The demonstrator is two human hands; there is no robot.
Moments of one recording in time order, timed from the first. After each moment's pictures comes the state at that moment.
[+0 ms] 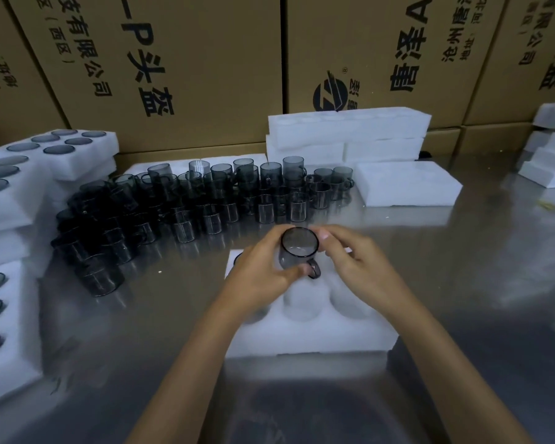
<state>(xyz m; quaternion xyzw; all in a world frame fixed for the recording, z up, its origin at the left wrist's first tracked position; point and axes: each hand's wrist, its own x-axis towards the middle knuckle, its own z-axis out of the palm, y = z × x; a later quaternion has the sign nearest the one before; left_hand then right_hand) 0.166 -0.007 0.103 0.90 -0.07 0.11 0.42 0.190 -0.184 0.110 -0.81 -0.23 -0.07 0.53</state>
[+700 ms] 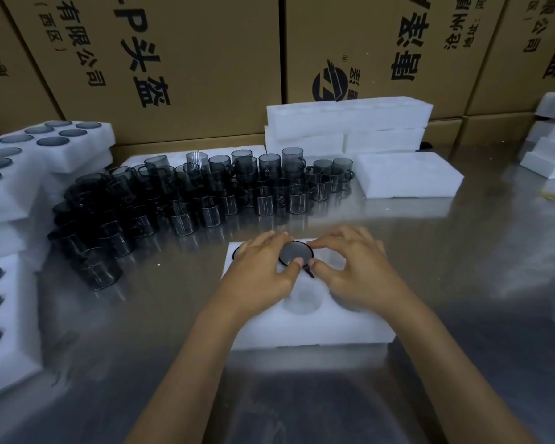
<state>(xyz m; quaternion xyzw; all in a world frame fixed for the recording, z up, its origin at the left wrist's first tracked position) 0.164 -0.005 0.091 0.96 -0.05 0.09 0.28 0.194 -0.188 0.092 -0.93 -0.22 -0.11 0.27</state>
